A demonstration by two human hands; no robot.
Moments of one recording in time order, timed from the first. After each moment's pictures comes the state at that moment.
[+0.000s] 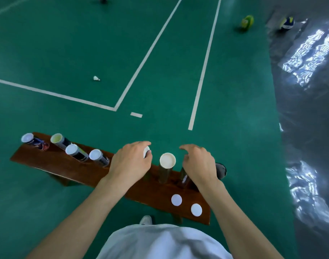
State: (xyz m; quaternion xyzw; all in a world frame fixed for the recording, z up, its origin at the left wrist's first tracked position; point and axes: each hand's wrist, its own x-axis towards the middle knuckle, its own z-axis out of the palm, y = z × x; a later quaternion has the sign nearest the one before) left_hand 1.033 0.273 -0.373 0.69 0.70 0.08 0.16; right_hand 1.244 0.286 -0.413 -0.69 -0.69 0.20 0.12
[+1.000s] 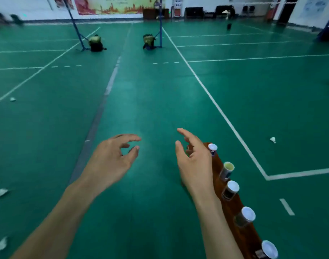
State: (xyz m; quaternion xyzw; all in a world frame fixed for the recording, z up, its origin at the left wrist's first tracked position) left_hand 0.613 -0.098 -0.230 0.21 0.90 0.37 -0.04; right_hand 0.685 0.095 -0.265 -0.16 -0.76 0.54 0.31
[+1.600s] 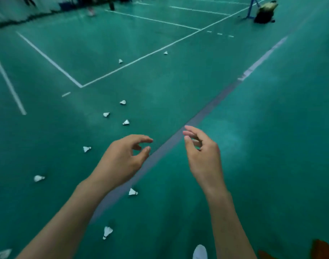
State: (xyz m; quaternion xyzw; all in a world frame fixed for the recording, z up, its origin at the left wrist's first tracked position) left_hand 0.432 -0.315 -0.262 -0.17 0.91 0.35 -0.12; right_hand 0.322 -0.139 -0.305 0.14 -0.74 0.65 -0.05
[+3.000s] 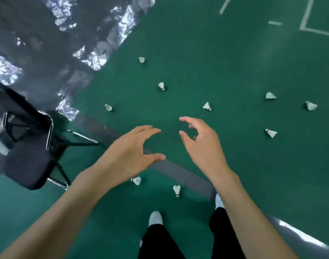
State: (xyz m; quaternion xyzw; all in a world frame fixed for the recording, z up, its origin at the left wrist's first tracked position) left_hand 0.392 -0.770 -0.432 -0.70 0.63 0.32 -0.06; right_hand 0.193 -0.832 -0.500 0.65 -0.54 0.30 -0.44
